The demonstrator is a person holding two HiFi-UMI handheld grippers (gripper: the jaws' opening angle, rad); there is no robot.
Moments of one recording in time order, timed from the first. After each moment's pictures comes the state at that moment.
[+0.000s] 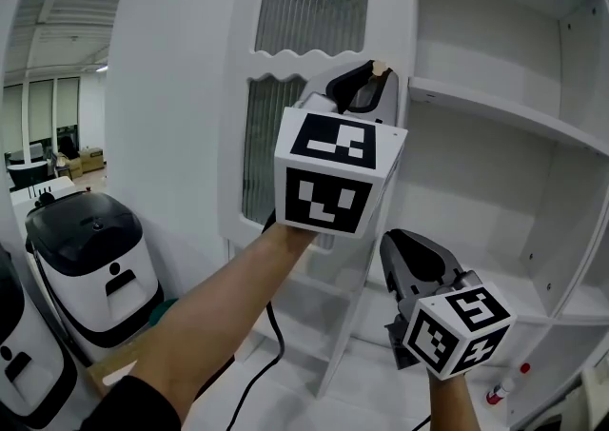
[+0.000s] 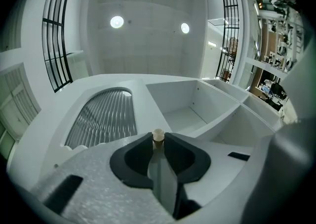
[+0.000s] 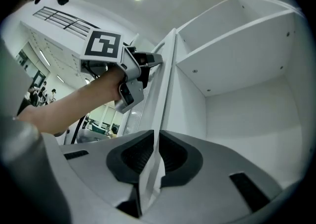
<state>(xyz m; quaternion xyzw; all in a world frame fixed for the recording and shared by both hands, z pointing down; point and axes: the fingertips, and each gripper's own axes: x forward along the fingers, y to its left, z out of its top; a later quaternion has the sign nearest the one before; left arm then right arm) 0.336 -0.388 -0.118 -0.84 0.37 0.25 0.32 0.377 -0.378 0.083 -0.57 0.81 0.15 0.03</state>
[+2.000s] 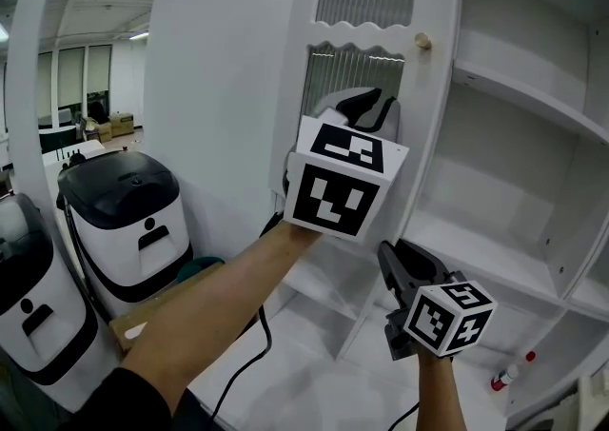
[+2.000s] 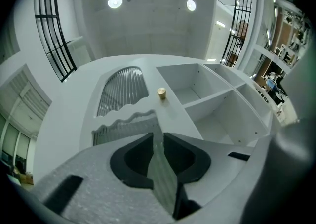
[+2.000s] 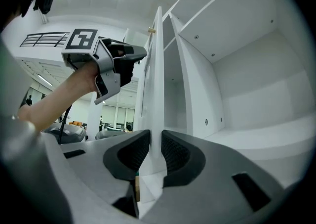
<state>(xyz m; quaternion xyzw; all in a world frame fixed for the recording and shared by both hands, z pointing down) 0.279 -0.380 -0.033 -0.85 0.43 0.14 0.25 0.335 -0.373 0.175 -0.52 0.86 0.03 0.03</state>
